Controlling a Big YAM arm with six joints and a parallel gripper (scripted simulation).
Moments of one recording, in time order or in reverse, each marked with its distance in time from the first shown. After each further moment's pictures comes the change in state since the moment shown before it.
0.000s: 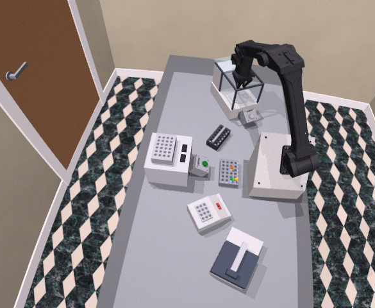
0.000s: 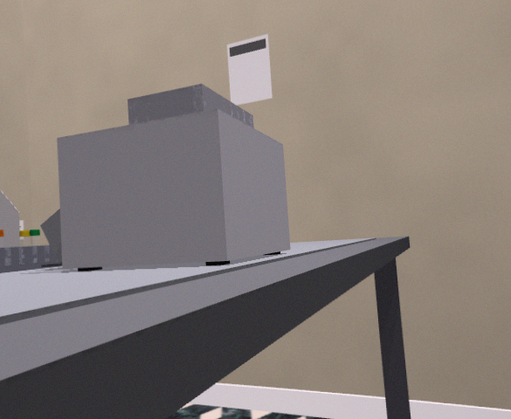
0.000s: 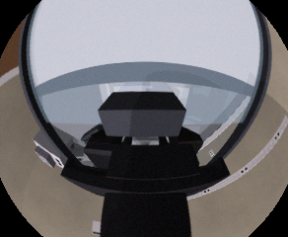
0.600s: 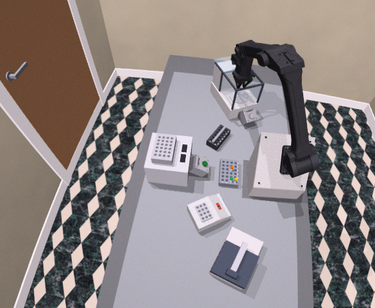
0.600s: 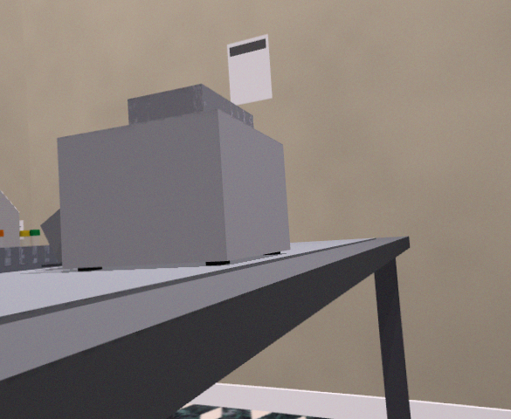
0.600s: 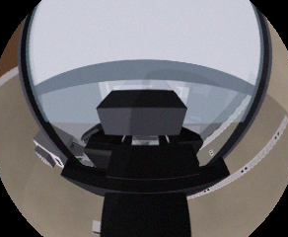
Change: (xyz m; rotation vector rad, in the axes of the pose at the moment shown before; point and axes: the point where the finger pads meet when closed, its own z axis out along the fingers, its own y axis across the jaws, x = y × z) arm 0.001 0.000 0.000 0.001 0.005 0.000
